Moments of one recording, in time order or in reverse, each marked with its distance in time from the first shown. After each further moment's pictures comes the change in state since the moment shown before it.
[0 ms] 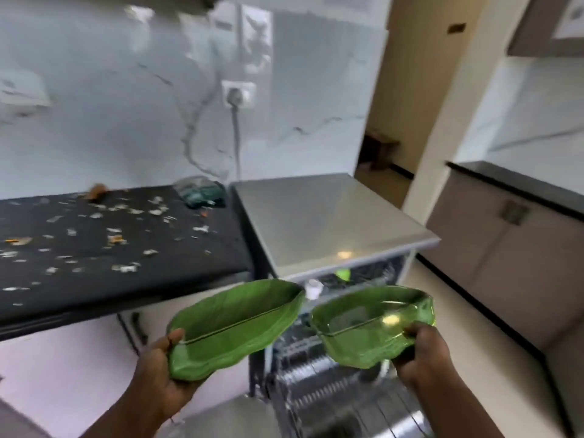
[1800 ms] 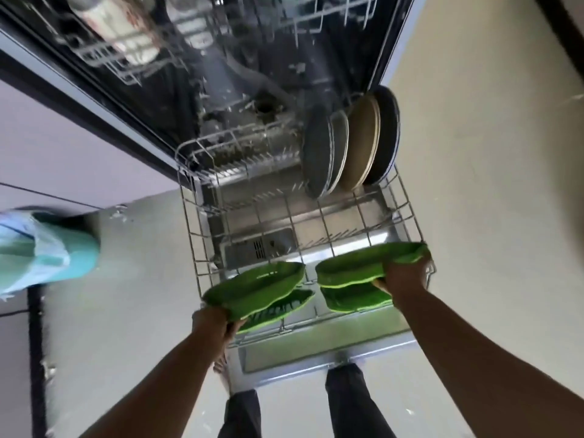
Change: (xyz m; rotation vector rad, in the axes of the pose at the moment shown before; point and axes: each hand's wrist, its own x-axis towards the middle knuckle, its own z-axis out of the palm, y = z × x) left_hand 0.231 -0.549 -0.067 0.350 0.924 -0.313; right_hand 0.483 0.115 -0.343 -0.818 0.071 0.274
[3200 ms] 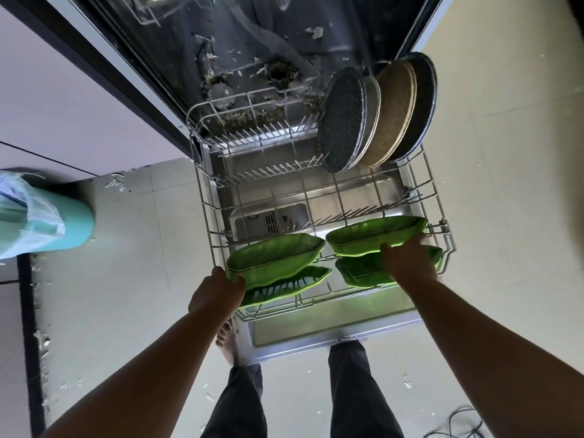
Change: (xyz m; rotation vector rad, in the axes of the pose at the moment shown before) left_hand 0.044 0.014 -0.035 1.461 0.129 0.476; right_hand -0.026 0.018 0.030 -1.003 0.109 -0.147
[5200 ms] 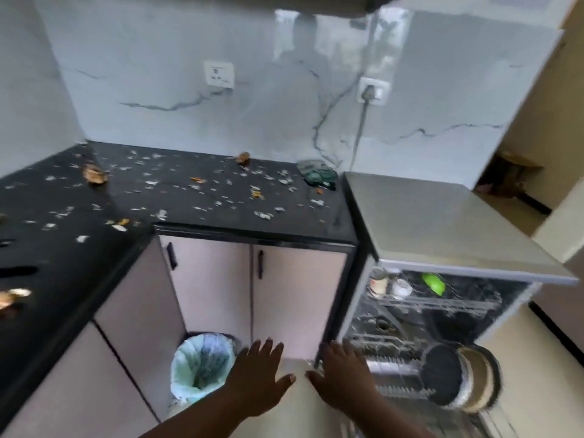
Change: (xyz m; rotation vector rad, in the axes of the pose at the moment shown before) left_hand -0.171 -0.349 -0.377 0.187 0.408 0.635; right_hand -0.564 -0.330 0.041 -0.622 0.284 -1.045
